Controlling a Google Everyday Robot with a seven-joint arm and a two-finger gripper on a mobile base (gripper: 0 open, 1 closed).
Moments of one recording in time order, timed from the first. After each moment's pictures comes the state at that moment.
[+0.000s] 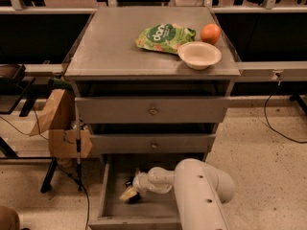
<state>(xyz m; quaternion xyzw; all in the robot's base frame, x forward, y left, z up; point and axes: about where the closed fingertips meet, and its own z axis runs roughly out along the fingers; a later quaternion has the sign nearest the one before) 0.656 0.127 0.126 -0.50 0.78 0.21 0.32</state>
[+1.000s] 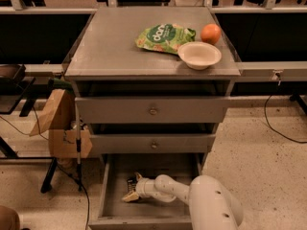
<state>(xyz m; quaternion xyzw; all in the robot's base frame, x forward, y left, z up) 0.642 0.119 0.108 -0.50 0.74 0.24 0.38</state>
